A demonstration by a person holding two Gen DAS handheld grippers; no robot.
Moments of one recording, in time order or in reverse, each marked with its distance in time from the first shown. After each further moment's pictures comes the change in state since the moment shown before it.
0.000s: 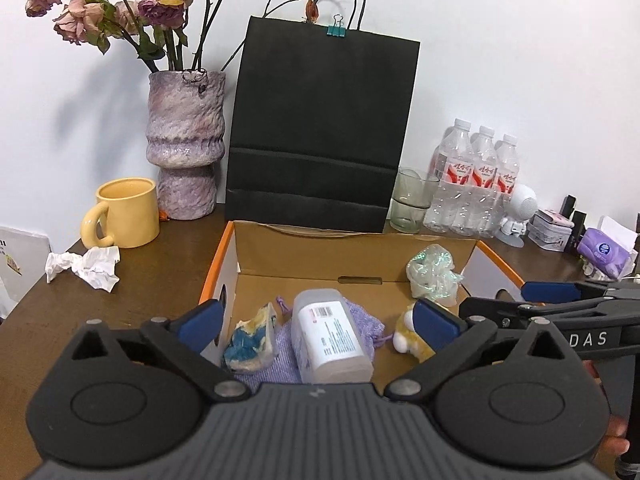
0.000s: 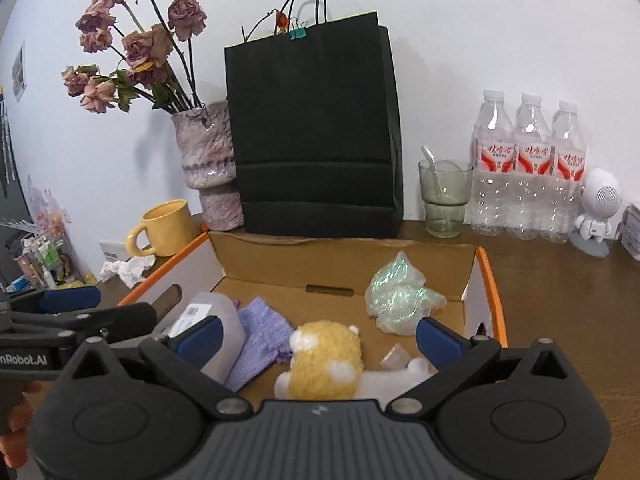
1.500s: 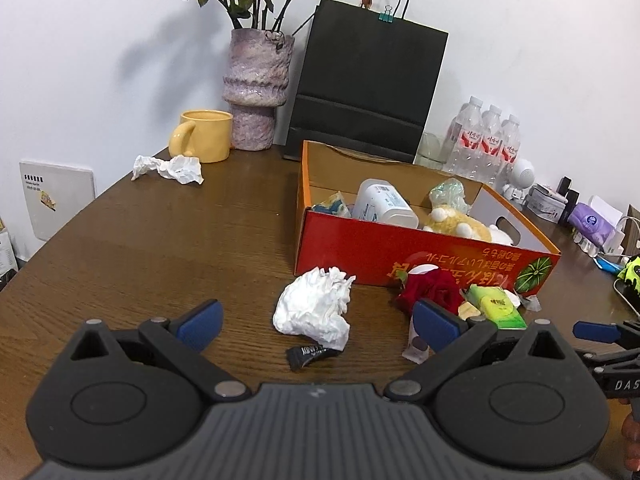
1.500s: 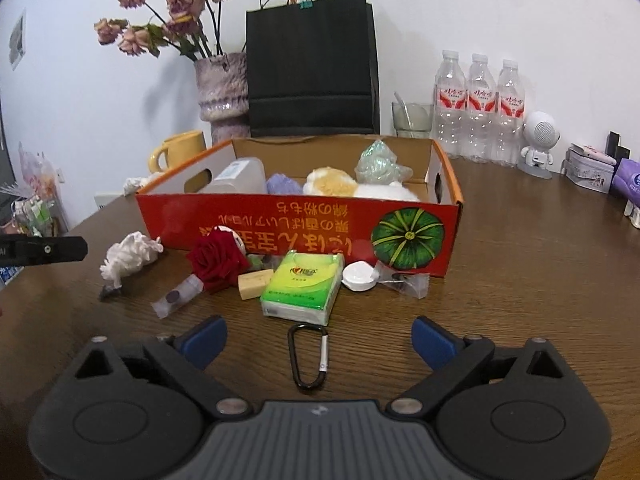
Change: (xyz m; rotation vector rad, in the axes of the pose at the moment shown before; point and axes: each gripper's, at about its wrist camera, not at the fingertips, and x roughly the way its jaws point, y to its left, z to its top) left arm -0.106 0.057 -0.090 -0.081 0.067 0.020; right arm -0.108 0.040 -0.132 -0.022 0.068 -0.092
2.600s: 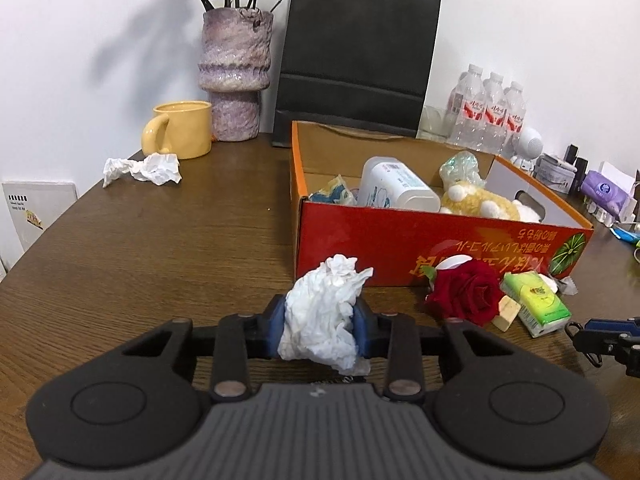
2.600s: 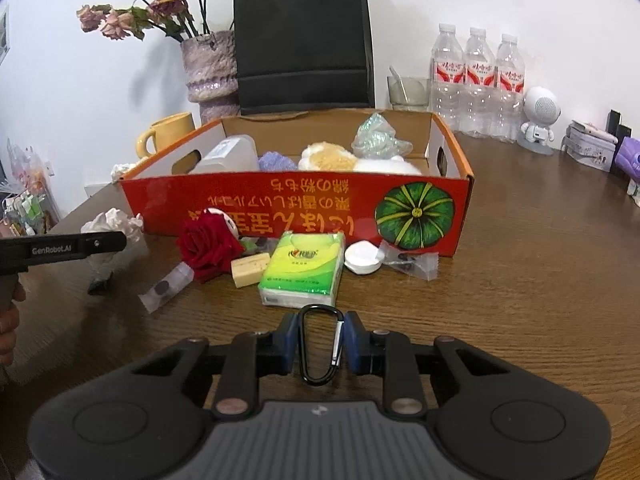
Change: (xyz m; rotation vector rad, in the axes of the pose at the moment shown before) left arm 0.054 0.002 0.004 0.092 0.026 -0.001; right arm 0.016 0.001 0.002 0.029 0.055 -0.020
